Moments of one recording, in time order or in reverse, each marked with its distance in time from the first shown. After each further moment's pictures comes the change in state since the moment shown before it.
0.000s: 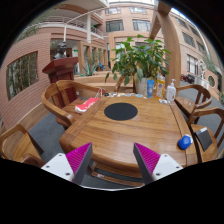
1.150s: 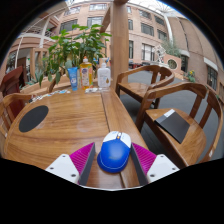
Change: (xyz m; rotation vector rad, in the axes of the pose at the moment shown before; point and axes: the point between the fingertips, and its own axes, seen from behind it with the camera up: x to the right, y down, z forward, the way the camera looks) arm 0.362 0.045 0.119 -0.020 0.460 0.235
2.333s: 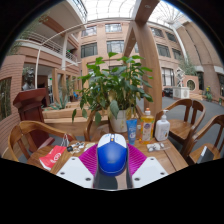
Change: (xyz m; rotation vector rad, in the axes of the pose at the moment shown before) arm -0.299 -0.246 0.000 0.316 -0.252 -0.020
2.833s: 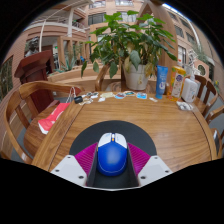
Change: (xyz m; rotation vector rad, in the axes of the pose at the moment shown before) arm -0.089 0.204 0.055 -0.392 -0.066 -0.072
